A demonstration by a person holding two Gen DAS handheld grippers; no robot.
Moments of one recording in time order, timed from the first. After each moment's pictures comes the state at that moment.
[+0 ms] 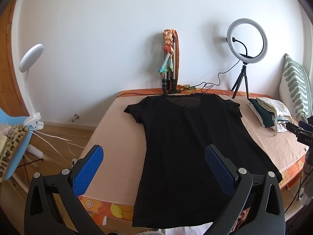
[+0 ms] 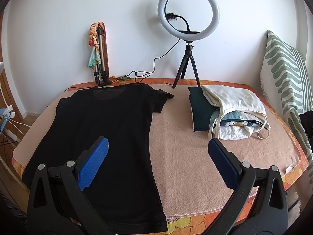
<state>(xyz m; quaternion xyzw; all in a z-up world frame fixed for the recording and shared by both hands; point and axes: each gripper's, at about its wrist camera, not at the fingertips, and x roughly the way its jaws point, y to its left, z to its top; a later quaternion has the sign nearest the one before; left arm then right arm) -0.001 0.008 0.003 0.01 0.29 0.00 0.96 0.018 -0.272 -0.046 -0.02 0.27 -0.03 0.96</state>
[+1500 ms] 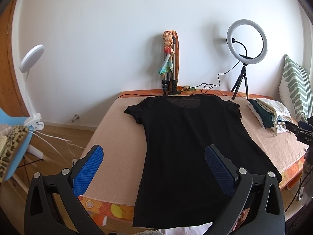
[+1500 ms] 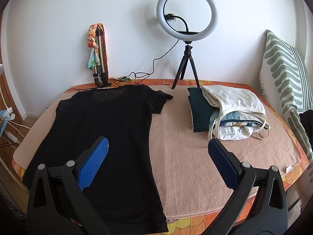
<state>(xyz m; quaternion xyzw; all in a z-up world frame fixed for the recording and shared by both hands) -0.001 0.005 0.005 0.01 0.28 0.00 0.96 0.018 -0.272 -0.043 -0.02 0.27 -0.03 0.96</state>
